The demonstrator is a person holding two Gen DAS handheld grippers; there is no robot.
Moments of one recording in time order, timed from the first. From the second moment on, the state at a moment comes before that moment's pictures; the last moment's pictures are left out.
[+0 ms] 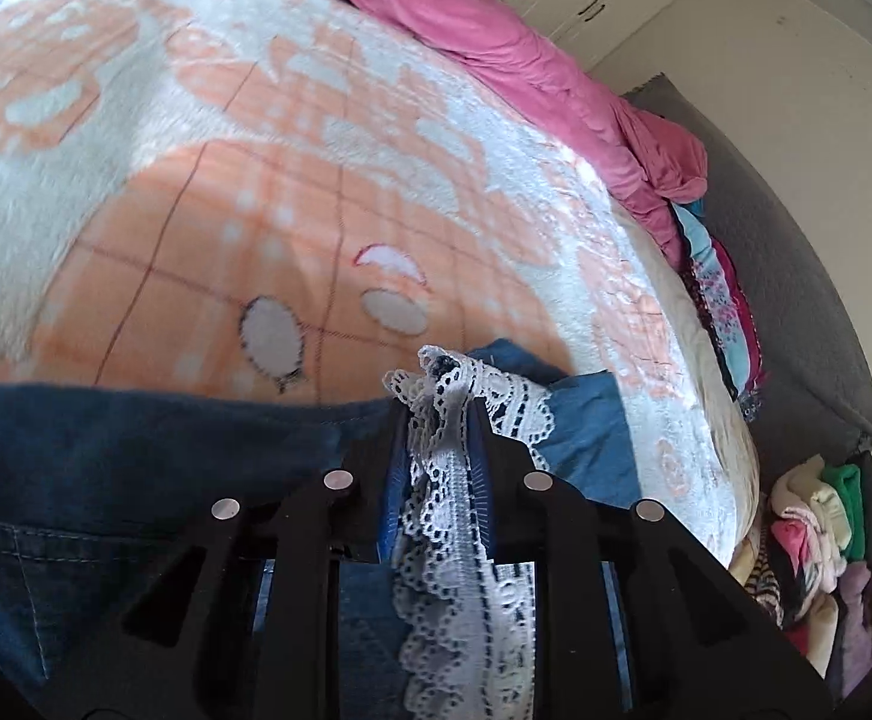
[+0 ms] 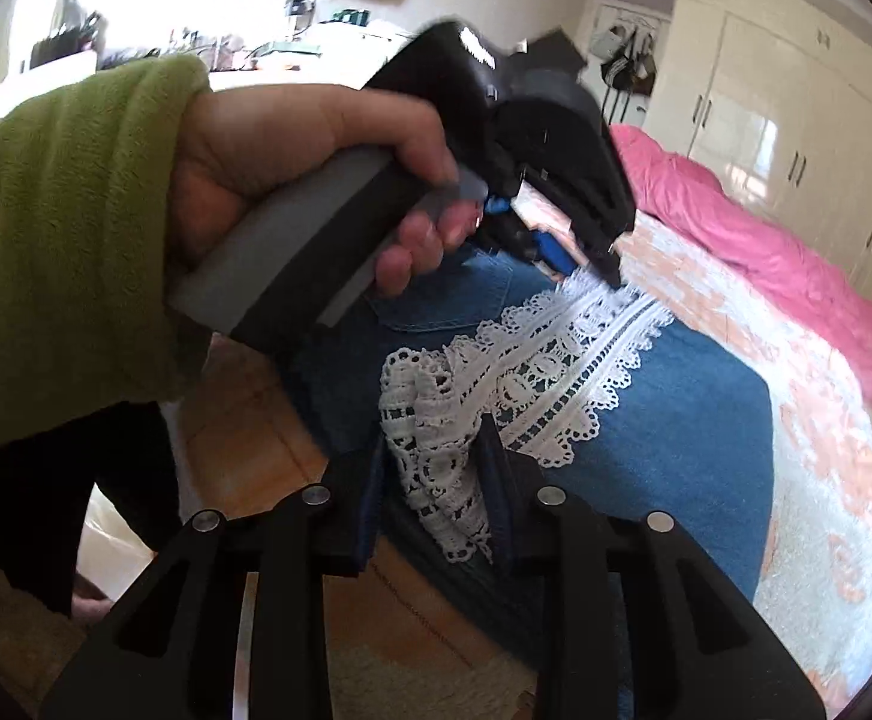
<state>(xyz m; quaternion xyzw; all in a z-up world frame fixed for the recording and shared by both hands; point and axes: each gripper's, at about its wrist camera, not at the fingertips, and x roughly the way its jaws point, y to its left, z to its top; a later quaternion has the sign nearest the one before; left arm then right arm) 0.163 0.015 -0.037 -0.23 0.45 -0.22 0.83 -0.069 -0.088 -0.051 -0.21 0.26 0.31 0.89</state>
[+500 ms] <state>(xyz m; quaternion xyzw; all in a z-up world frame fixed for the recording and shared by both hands) 0.111 0.035 -0.009 -0.21 0.44 -0.23 0.84 -0.064 -0.138 -0.023 -0.07 0.28 0.38 0.88</state>
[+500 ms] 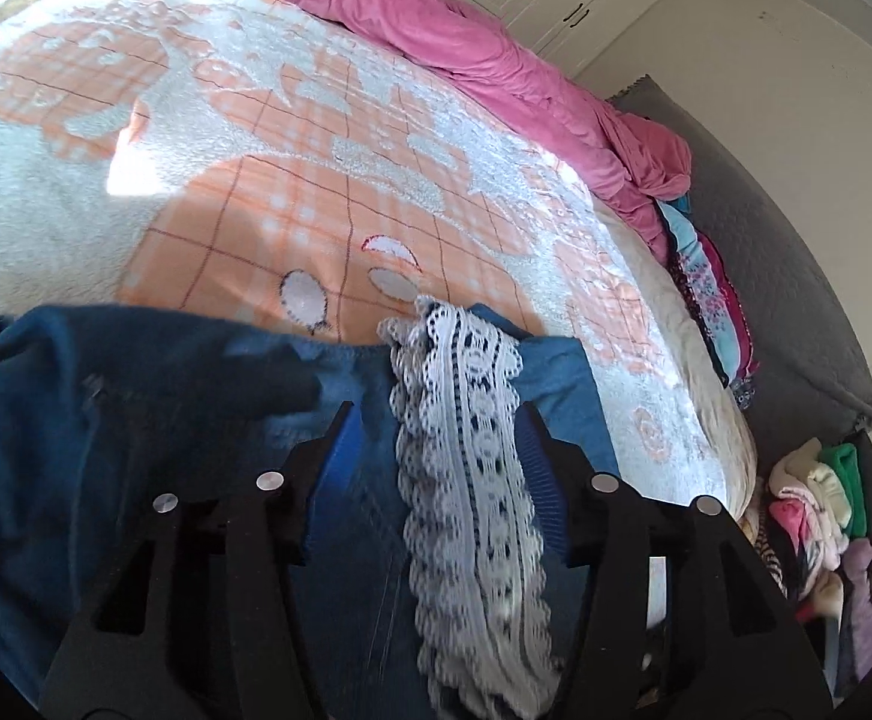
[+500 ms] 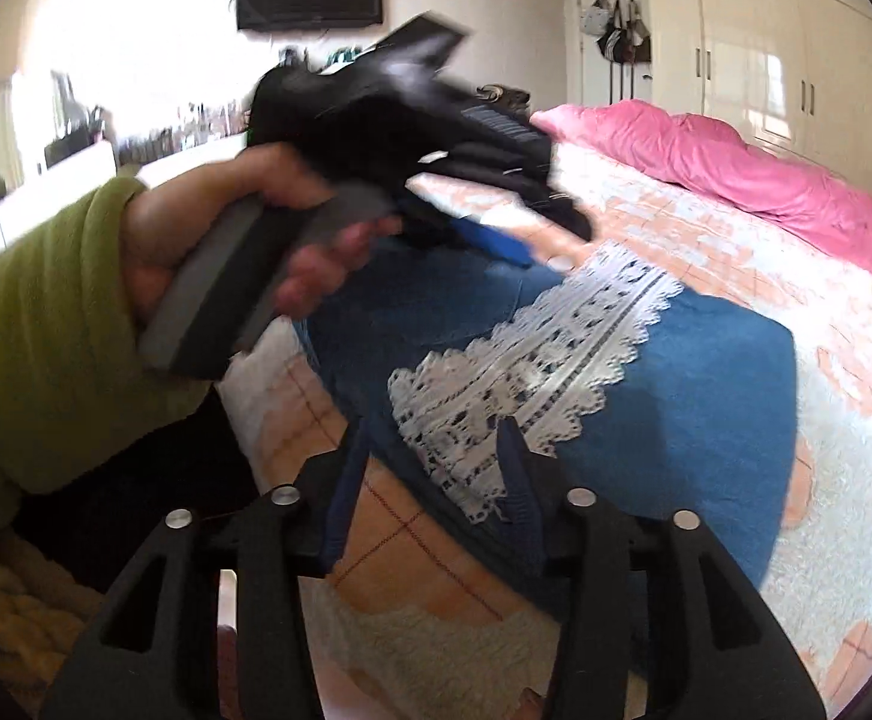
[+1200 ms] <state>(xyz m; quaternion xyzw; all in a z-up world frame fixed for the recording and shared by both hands) 0.028 -0.008 -0.030 -0.04 0.47 -0.20 0.86 -0.044 -0.204 -0.042 -0.02 0.38 0.22 0.90</state>
